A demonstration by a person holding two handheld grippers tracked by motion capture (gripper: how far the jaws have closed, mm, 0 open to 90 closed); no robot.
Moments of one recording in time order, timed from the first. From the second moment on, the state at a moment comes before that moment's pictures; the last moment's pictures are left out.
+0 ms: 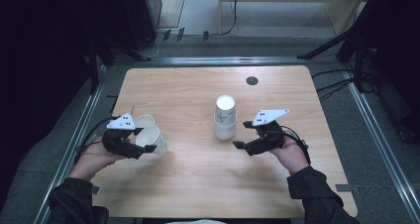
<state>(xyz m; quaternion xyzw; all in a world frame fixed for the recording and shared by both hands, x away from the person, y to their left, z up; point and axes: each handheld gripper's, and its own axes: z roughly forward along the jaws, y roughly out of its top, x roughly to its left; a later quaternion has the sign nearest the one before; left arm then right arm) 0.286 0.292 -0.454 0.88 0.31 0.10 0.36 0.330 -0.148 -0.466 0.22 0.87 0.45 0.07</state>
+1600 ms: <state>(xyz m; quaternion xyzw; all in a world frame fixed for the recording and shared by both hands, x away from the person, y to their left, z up) 0.289 0.311 -0.487 0.90 0.31 0.09 0.29 0.330 -0.144 -0.470 0.21 0.87 0.44 0.06</state>
